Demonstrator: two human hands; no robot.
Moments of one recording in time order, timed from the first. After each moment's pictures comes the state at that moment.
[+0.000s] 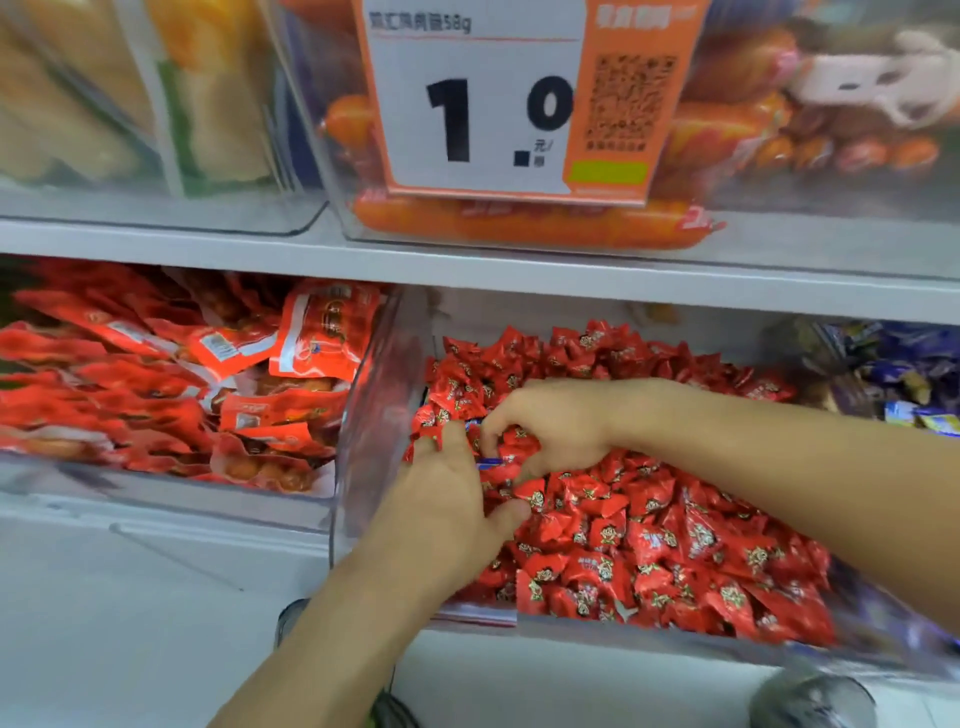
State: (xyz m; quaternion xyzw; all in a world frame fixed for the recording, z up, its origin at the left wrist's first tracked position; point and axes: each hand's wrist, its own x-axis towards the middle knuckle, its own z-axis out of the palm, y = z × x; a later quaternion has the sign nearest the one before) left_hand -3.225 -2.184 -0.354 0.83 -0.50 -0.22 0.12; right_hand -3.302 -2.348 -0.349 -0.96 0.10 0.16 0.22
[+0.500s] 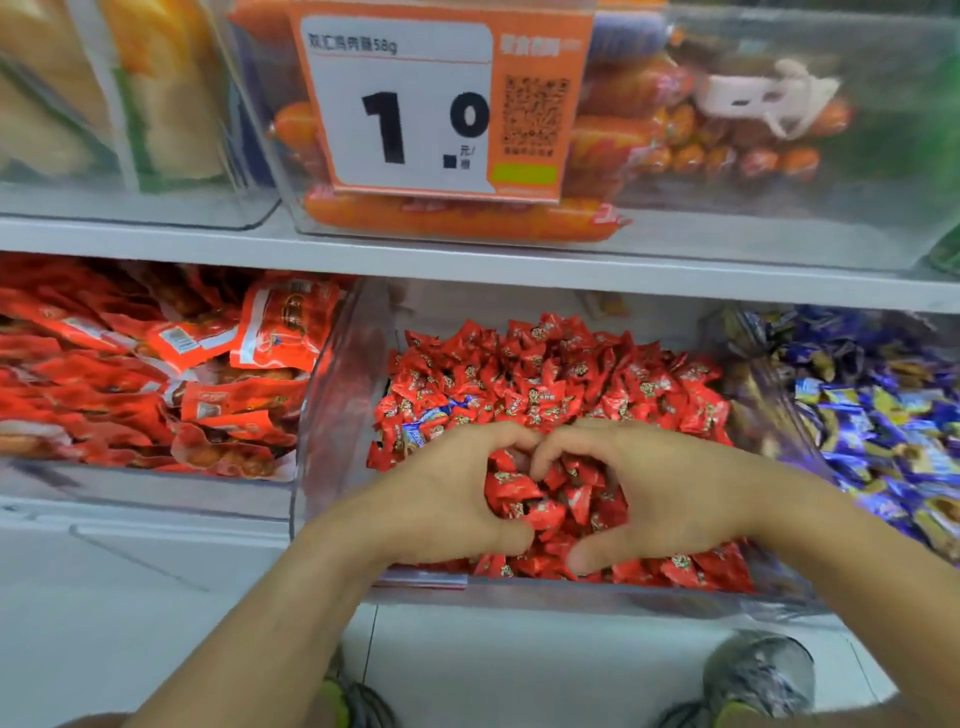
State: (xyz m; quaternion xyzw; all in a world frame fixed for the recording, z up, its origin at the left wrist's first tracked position) left_hand -3.239 -2.193 -0.330 0.65 -0.61 -0.39 0.24; right_hand -3.422 -2.304 -0.312 -0.93 0.21 0.09 0.28
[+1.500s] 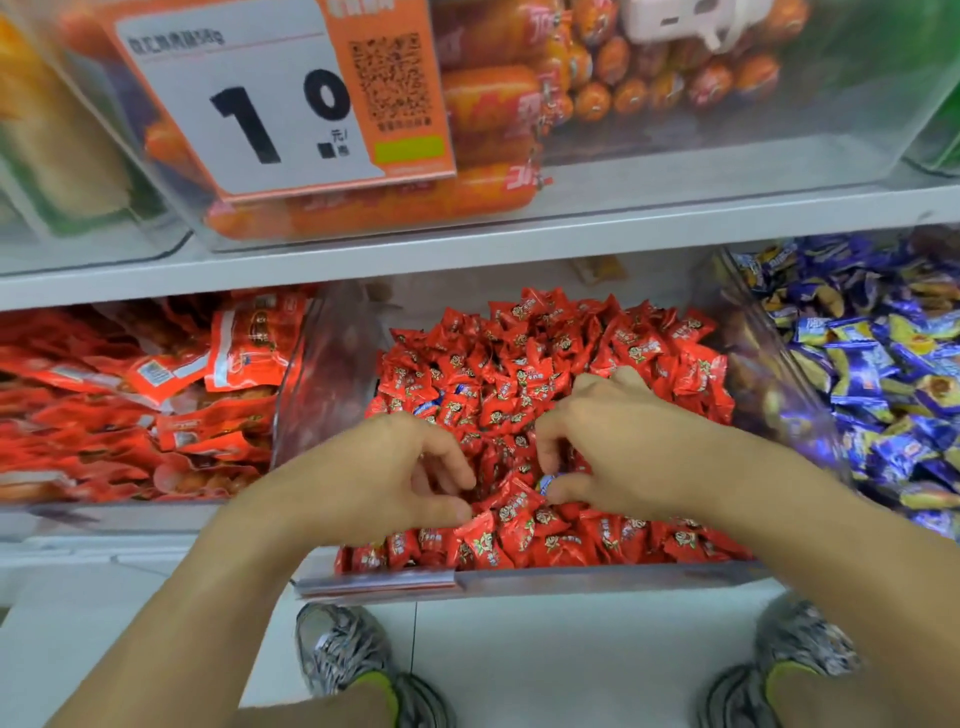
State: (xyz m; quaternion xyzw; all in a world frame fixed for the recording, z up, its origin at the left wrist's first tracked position) left_hand -3.207 -2.194 -0.318 0.69 -0.63 -0.34 0.07; right_hand -3.411 -2.300 -0.331 -0.95 0.26 0.04 0.16
